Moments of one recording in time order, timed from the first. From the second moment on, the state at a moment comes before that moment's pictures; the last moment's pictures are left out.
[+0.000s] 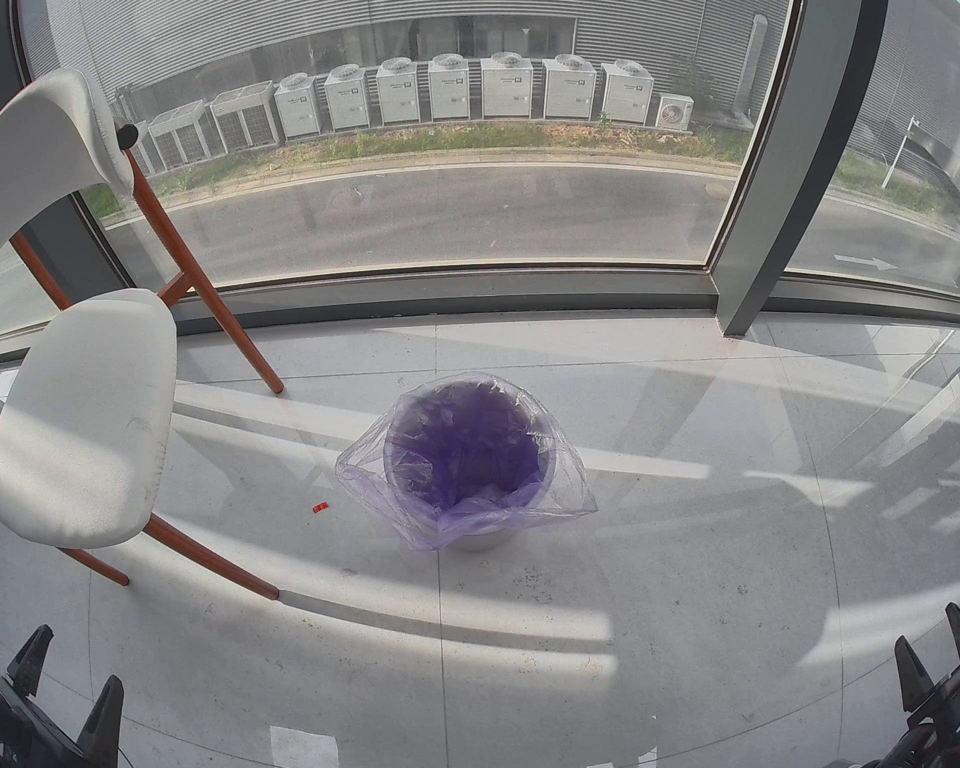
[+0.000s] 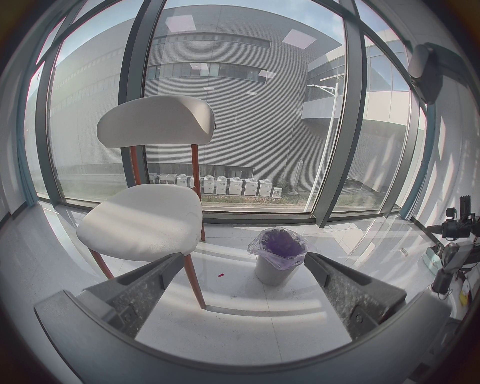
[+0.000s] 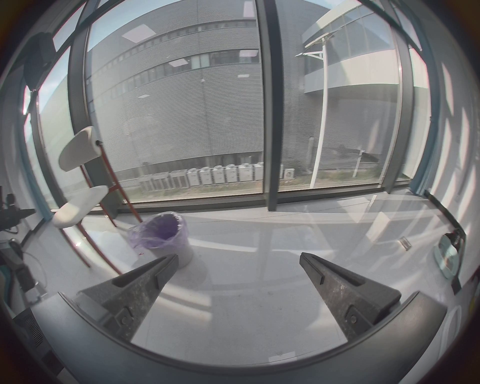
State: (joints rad) left arm -0.02 0.10 -0.05 -0.09 -0.13 -0.06; right arm 0.28 0.11 -0.04 0.05 -0.26 0.08
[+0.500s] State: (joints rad) left arm 0.00 0.02 -0.02 -0.03 -0.04 0.00; right arm -0.09 0.08 -0.02 -0.03 0.09 -0.13
